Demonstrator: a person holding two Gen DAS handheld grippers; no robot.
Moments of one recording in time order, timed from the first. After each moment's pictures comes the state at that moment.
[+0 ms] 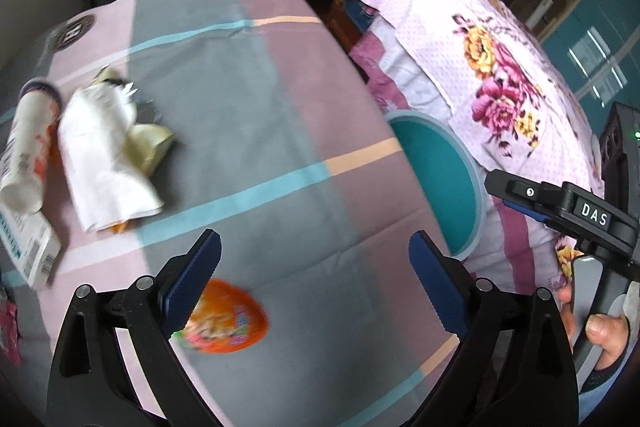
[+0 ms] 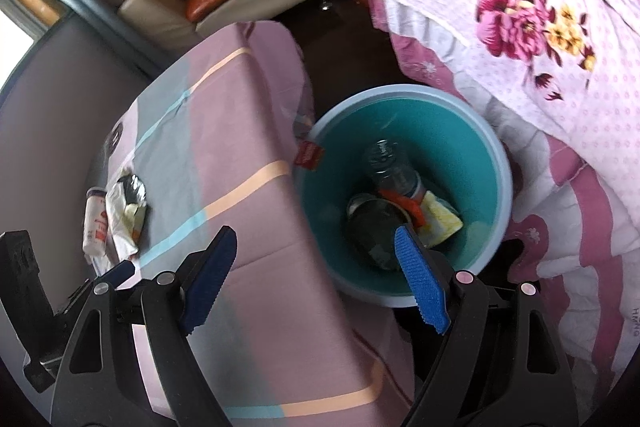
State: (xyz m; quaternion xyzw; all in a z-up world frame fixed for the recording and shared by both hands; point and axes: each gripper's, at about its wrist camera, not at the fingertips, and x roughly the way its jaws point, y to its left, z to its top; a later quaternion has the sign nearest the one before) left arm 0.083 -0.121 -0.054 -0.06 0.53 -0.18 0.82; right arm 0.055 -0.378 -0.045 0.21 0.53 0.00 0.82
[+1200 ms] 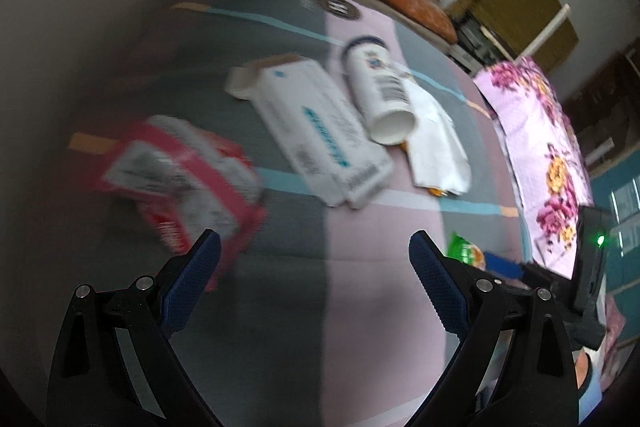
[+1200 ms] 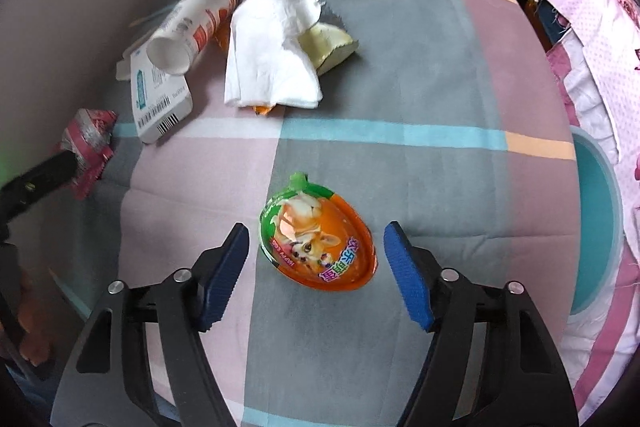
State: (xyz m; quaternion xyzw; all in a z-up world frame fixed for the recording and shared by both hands) left arm -0.006 0.142 -0.059 -0.22 0.49 0.00 0.84; right arm 0.047 -0.122 -0.095 -0.05 0.59 0.16 0.79
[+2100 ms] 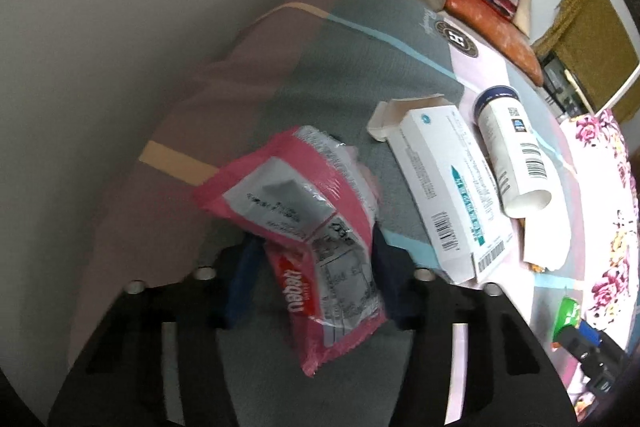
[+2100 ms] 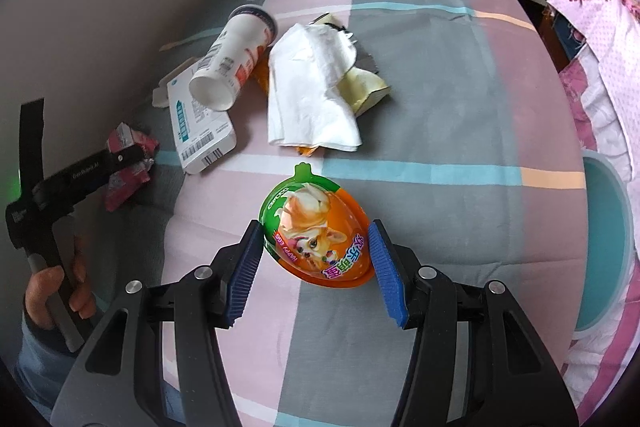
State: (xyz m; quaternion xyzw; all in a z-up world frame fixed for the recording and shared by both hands) left arm 0.013 0.195 -0.086 -0.23 0.49 0.16 0.83; right arm 0.054 -0.122 -0.058 0.00 0.56 0.20 0.80
